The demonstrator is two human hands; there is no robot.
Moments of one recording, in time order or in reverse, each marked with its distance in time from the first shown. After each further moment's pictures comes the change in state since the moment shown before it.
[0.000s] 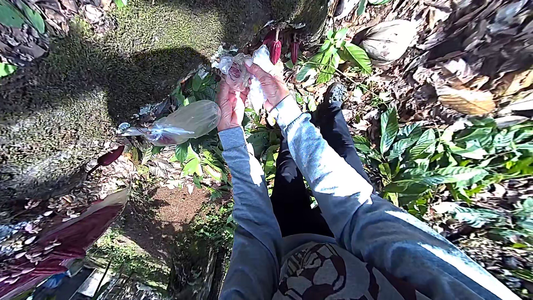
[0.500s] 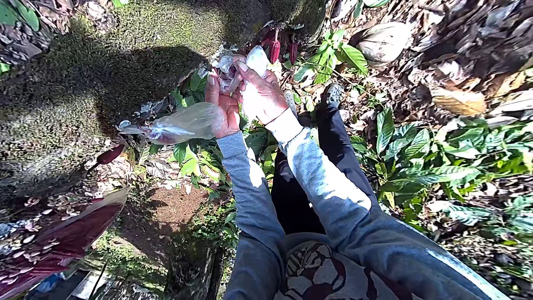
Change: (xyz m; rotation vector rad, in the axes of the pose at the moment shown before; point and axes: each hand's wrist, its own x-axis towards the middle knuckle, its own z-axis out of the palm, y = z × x) left_hand -0.032 0.024 0.029 -0.003 -0.151 0.191; right_hand -0.045 -0.018 0.029 0.243 -0.184 -0.063
